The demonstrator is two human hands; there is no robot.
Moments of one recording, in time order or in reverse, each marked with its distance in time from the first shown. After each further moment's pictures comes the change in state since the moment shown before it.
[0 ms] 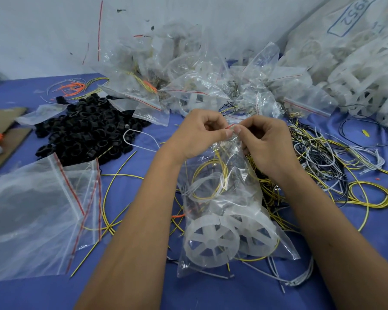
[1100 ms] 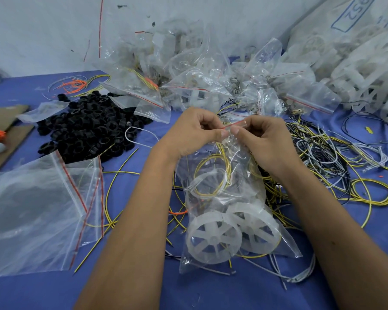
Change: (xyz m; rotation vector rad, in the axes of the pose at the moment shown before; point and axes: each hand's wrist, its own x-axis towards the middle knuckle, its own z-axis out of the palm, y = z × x) left_hand -0.004 -0.011 -0.011 0.008 -0.014 -0.037; right_hand -0.004 -0.006 0.003 0.111 -0.098 0.082
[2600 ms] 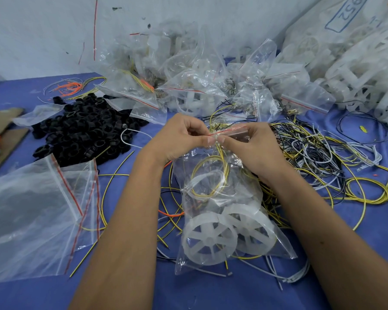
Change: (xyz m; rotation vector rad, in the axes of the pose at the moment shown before) left_hand -0.010 -0.003 -0.012 0.033 -0.027 -0.070; right_hand -0.003 -0.001 0.009 0.018 -0.039 0.056
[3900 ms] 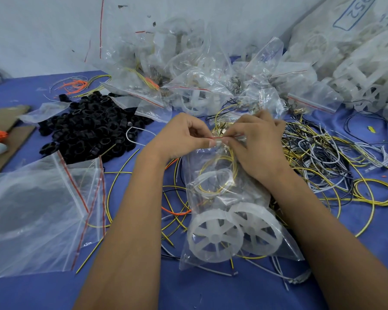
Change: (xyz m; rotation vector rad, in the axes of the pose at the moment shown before) left_hand 0.000 -0.009 -0.007 0.115 -0.005 0.017; right_hand 0.002 -0.002 0.007 -0.817 0.132 -0.299
